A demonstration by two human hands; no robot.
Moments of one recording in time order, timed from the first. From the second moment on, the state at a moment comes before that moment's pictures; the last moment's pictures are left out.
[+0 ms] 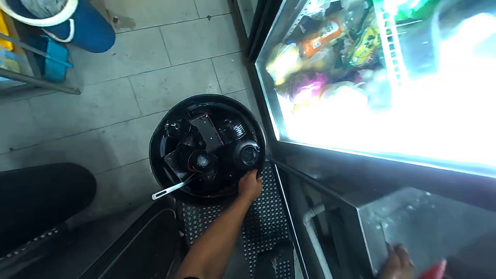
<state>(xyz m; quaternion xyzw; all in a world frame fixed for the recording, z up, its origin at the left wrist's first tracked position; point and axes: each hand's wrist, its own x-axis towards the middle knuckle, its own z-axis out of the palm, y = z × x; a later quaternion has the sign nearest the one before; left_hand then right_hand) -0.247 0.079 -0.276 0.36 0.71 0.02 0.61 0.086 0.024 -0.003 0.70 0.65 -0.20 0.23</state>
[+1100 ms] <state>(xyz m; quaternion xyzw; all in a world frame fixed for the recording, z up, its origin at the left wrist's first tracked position) -0.197 0.027 -0.066 0.64 0.61 0.30 0.35 0.079 0.032 0.018 0.73 0.57 -0.32 0.18</state>
